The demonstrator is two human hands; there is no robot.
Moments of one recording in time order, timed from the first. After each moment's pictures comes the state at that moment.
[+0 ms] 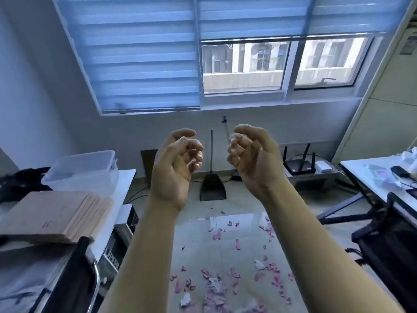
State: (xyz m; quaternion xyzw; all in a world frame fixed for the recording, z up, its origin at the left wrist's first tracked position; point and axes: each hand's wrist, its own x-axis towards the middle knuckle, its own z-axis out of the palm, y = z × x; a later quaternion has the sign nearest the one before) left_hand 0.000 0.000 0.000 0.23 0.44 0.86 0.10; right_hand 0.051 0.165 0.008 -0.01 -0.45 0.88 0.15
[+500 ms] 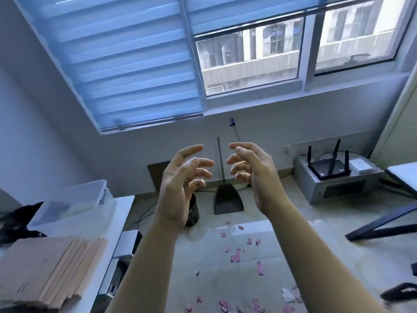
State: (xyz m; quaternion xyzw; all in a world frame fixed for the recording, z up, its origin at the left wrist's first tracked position) left_hand -0.158 0.143 -0.026 0.23 0.63 0.73 0.09; right_hand -0.122 0.313 -0.051 -0.06 -0.61 0.76 0.20
